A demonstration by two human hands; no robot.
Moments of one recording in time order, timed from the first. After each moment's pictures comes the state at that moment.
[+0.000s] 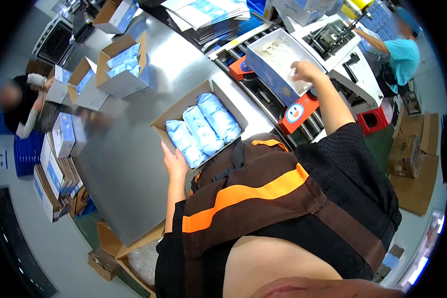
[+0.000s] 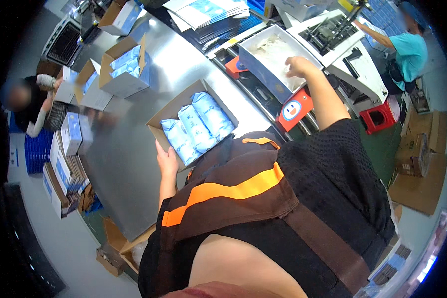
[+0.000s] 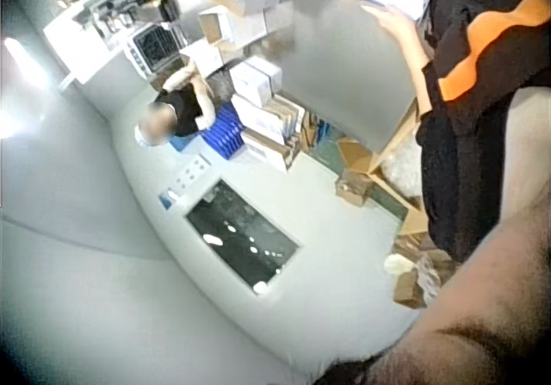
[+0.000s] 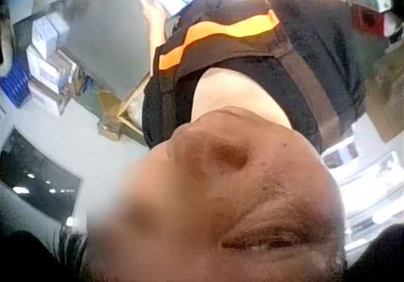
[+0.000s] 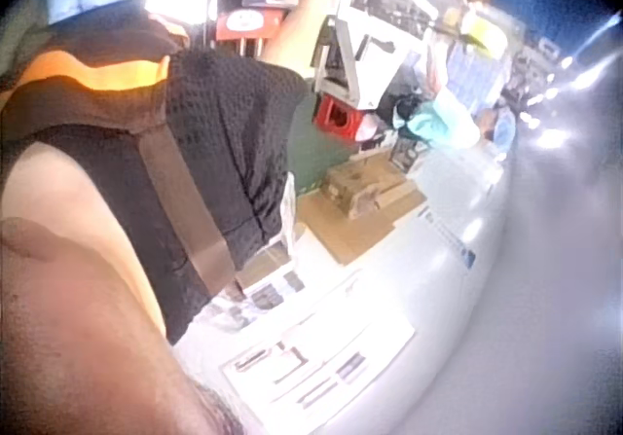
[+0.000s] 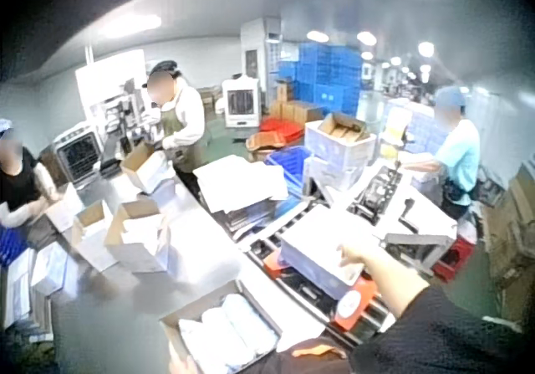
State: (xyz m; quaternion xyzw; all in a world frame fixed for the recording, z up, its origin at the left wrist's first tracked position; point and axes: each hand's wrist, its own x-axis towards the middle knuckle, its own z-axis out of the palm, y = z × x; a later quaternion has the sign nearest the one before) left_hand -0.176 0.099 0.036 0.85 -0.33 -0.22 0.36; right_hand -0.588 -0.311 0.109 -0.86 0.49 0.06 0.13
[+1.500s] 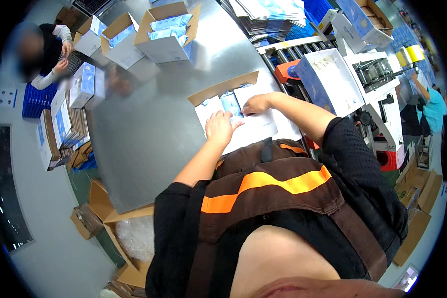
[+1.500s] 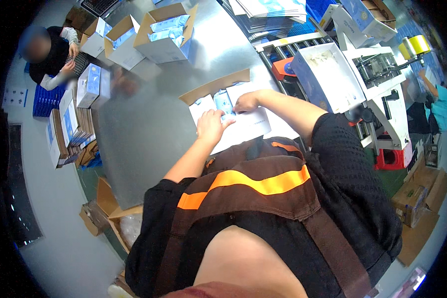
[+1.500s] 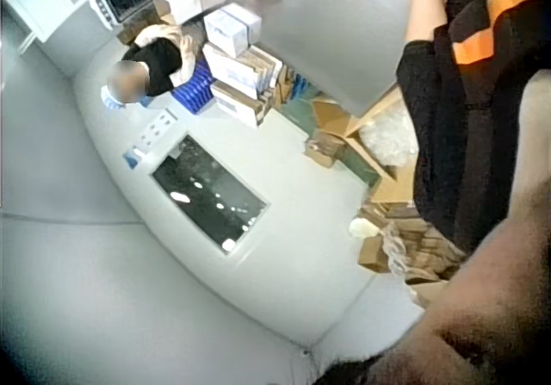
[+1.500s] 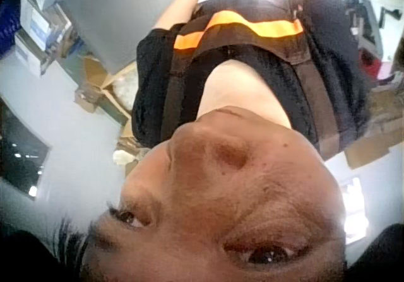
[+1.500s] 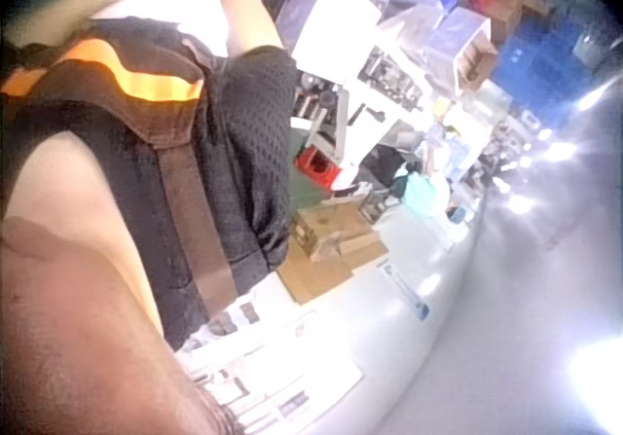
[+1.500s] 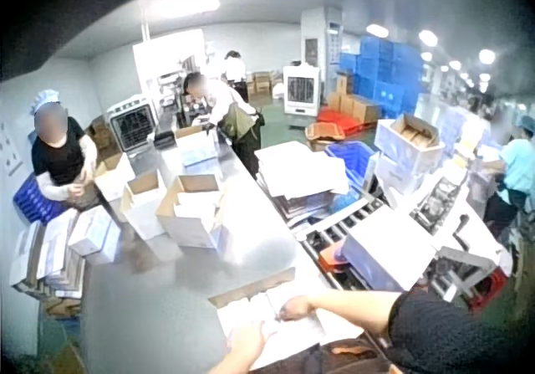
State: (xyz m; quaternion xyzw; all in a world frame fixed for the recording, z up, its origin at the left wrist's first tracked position) left_hand -0.191 0.028 0.059 0.80 -0.57 -0.12 0.11; right_hand -0.291 -0.170 0.040 -0.91 0.04 0.28 0.30
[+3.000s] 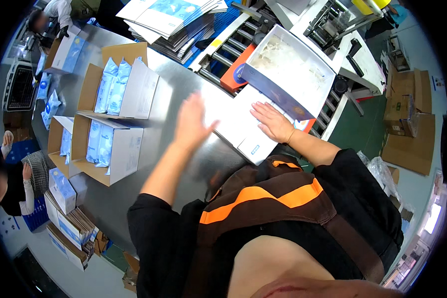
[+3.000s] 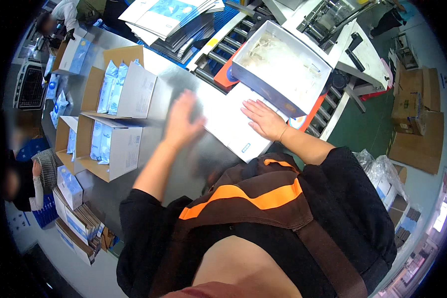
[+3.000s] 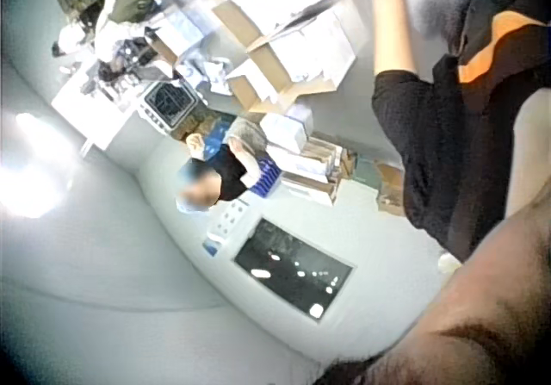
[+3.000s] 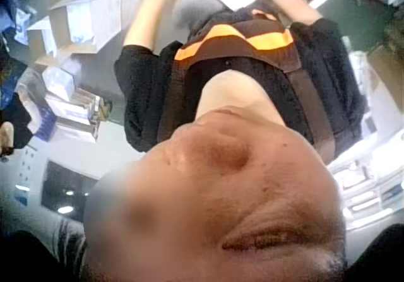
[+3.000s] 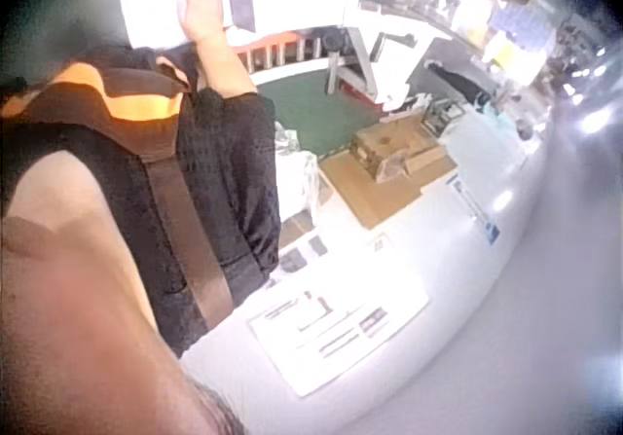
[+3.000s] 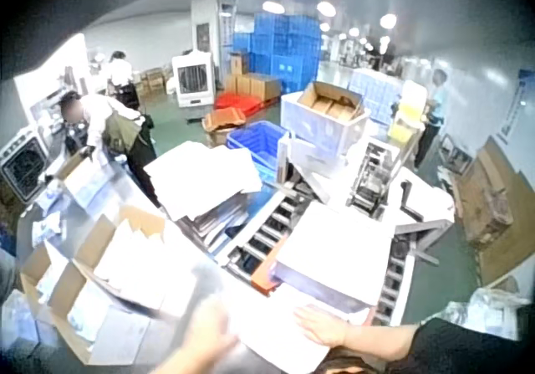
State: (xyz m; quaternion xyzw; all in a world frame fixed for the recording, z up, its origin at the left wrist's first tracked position) left_hand -0.151 -0.179 0.045 0.53 -0.81 -0.14 0.23; right_hand -0.478 -0.180 0.021 -0.91 0.34 -0.13 0.18
